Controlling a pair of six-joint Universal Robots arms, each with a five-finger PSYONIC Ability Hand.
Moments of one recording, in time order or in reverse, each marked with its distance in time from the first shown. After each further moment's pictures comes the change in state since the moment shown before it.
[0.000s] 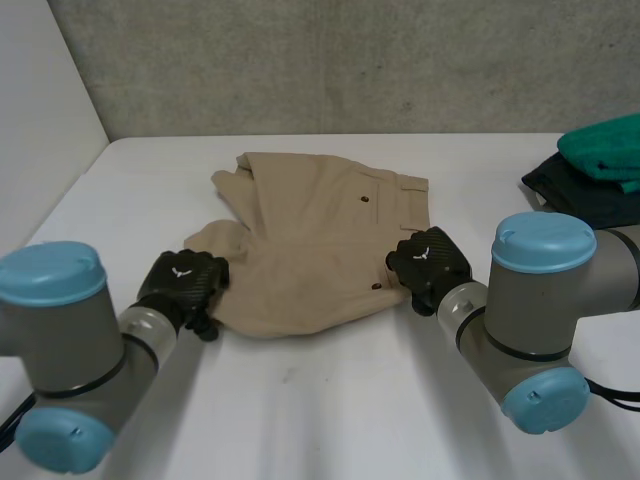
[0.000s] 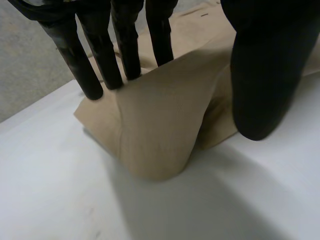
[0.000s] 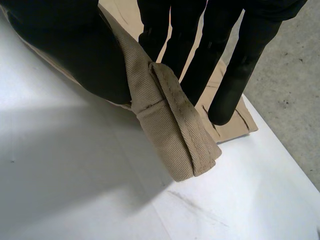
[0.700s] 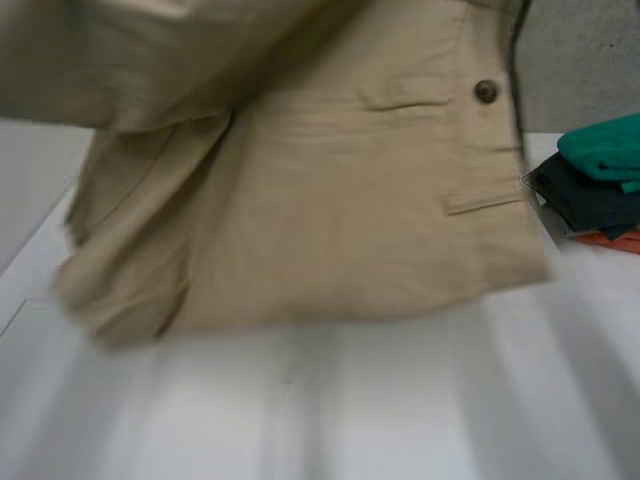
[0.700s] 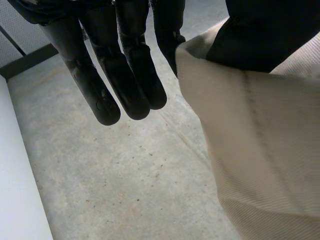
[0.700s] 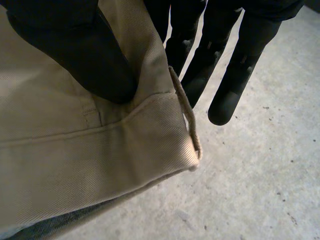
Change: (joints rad) left arm 0.057 0.451 0.723 -0.053 0.064 -0.034; right arm -0.049 -0.340 -0.711 0.121 -0.020 0.131; left_hand 0.632 0.681 0.673 0.684 0.644; right_hand 0.000 0.000 0.001 0.000 0.000
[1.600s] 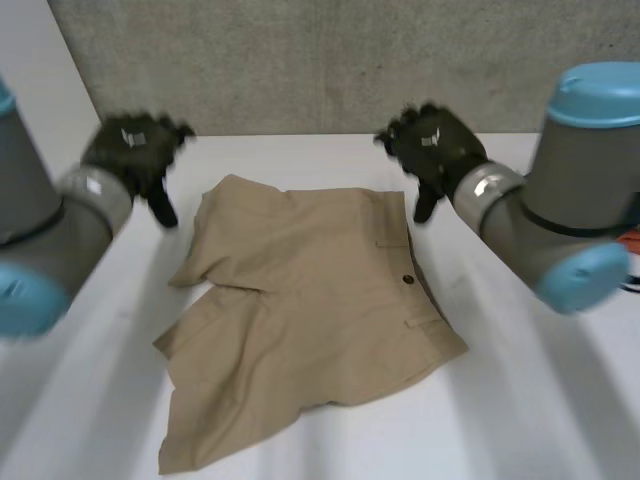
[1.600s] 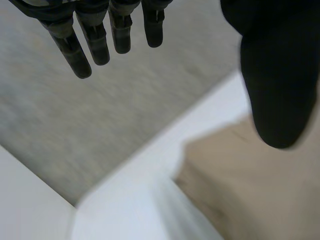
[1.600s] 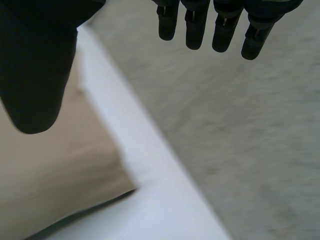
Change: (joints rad) left arm -0.014 -0.364 -0.259 -0.283 -0.108 0.140; right arm -0.015 0.323 0.283 0.111 -0.123 -0.113; left_hand -0.976 -0.992 -0.979 -0.996 -0.941; right_hand -0.879 -0.979 -0.982 -0.988 -0.973
